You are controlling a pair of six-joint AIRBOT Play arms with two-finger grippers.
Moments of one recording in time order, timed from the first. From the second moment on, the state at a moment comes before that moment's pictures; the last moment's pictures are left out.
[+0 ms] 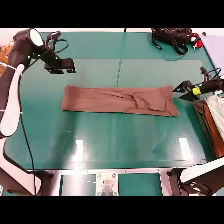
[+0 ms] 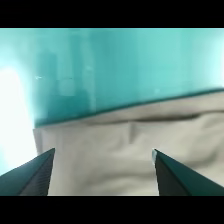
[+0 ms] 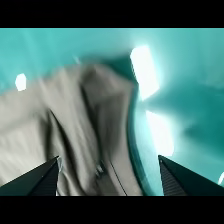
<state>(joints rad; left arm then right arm) -0.09 -1.81 1.94 1.31 -1.36 -1.54 -0.51 -1.82 1.48 -0.96 1.31 1.27</state>
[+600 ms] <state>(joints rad) -0.16 -1.83 1.96 1.08 -1.35 -1.54 -0.41 -1.93 1.45 -0.80 1.38 1.08</state>
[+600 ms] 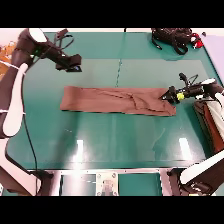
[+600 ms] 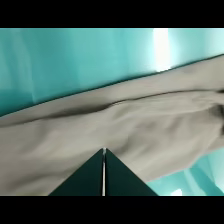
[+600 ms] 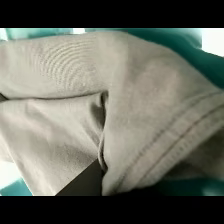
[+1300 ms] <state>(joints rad) -0.62 -2.15 1.91 0.79 -0.88 -1.54 -0.23 -1.62 1.87 -0.72 1.73 1.32</state>
